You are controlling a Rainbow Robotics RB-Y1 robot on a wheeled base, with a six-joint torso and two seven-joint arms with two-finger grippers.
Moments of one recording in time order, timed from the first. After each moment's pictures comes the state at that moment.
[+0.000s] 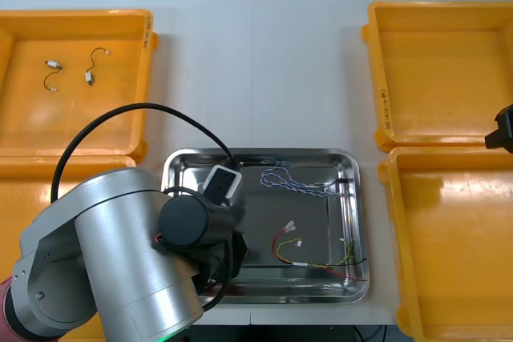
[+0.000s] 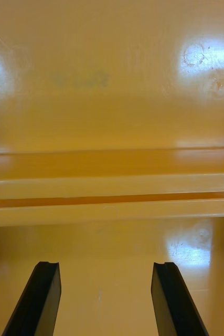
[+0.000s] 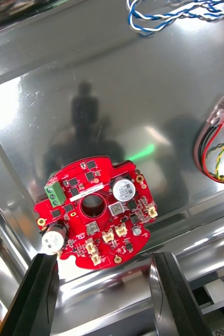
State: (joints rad) right arm -0.32 -0.89 -0.16 -2.00 -0.88 1.80 1.22; left arm -0.41 0.49 -0.81 -2.42 0.33 1.91 -0.81
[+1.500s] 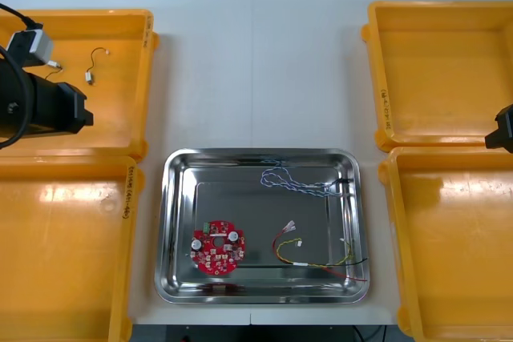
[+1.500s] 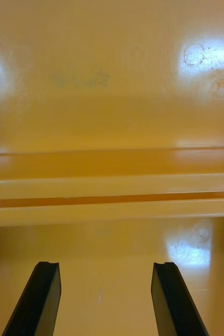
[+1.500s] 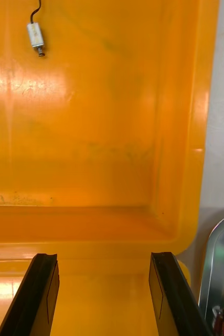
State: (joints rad) right arm -0.32 -0.89 -0.16 -2.00 -0.88 1.80 1.22; left arm -0.42 0.58 0.19 -2.14 0.66 1.91 -1.20
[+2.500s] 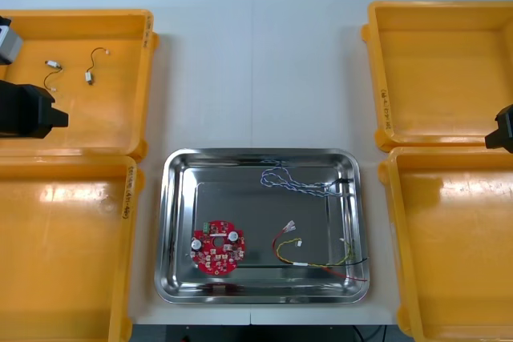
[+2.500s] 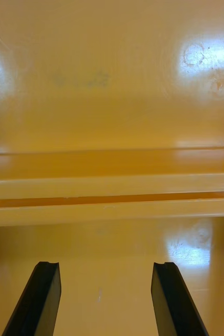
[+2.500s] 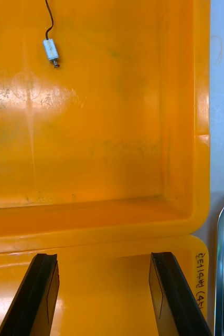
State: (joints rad) right arm -0.32 -0.89 -0.16 -2.00 -0.88 1.80 1.22; left arm -0.36 0.59 0.34 -2.19 0.75 1.91 -1.36
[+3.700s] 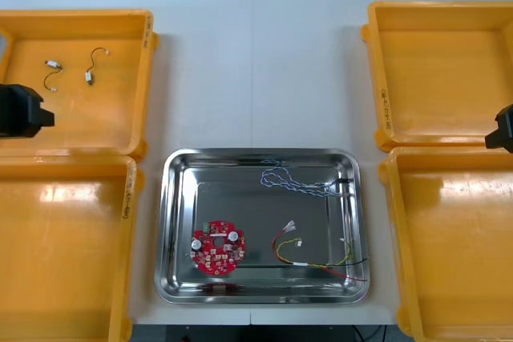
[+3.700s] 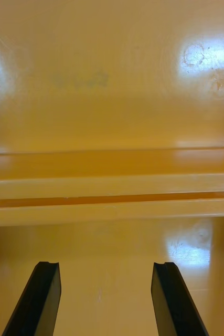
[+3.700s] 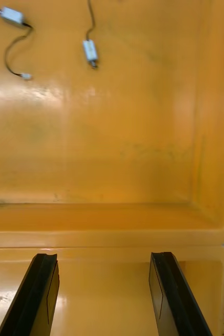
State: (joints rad) right arm -0.32 -0.89 -0.16 -2.00 -0.88 1.80 1.22; left arm -0.35 0.59 0.36 -2.18 0.67 1.91 -1.35
